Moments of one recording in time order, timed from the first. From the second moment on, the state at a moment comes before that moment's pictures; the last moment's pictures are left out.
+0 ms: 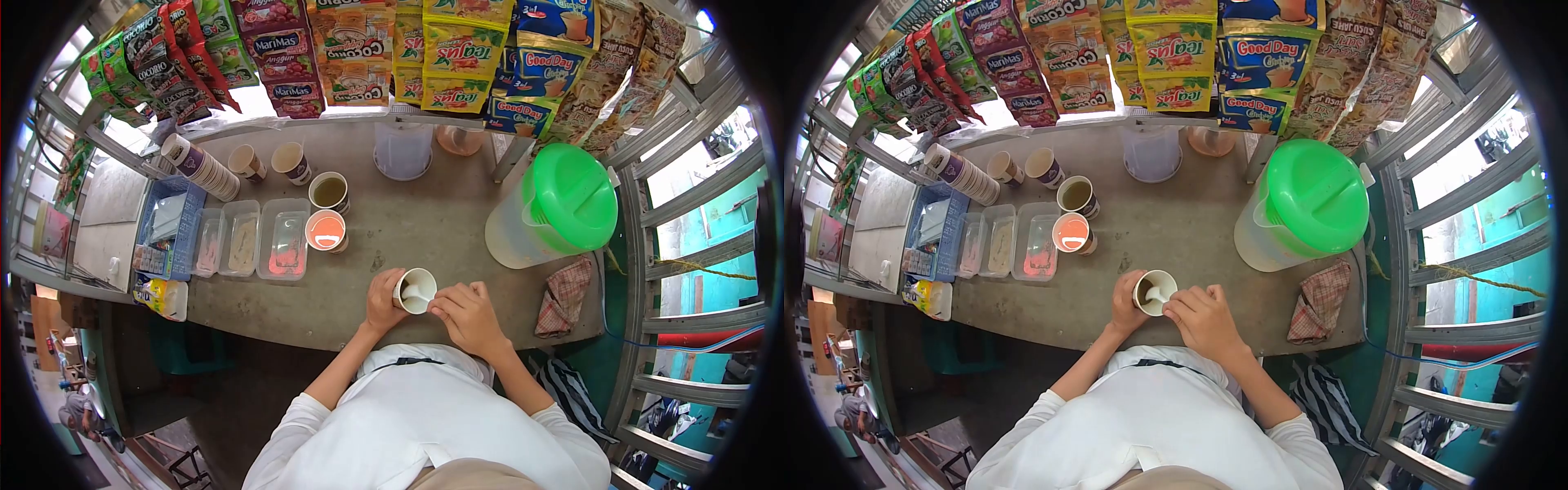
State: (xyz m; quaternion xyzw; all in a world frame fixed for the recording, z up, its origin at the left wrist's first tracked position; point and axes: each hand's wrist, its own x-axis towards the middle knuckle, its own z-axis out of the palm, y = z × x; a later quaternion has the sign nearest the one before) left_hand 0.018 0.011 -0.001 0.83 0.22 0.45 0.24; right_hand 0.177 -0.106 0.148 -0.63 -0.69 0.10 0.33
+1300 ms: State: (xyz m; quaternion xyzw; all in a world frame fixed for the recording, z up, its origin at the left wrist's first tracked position) left_hand 0.019 0.012 0.003 0.83 0.21 0.46 0.24; right_hand 0.177 -0.107 0.144 -0.65 -0.65 0.13 0.37
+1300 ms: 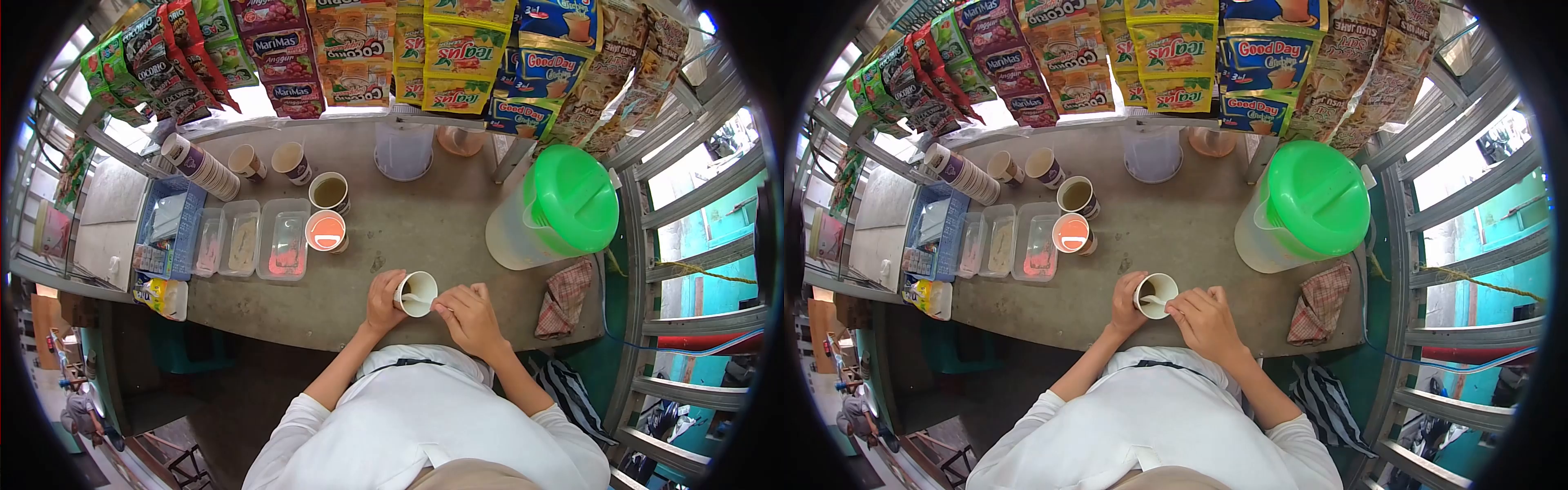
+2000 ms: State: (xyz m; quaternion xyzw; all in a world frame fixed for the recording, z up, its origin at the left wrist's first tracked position) left_hand 0.019 0.013 0.004 0.83 0.19 0.46 0.24; right_hand 0.167 -0.106 0.128 -0.66 -0.64 0.10 0.37
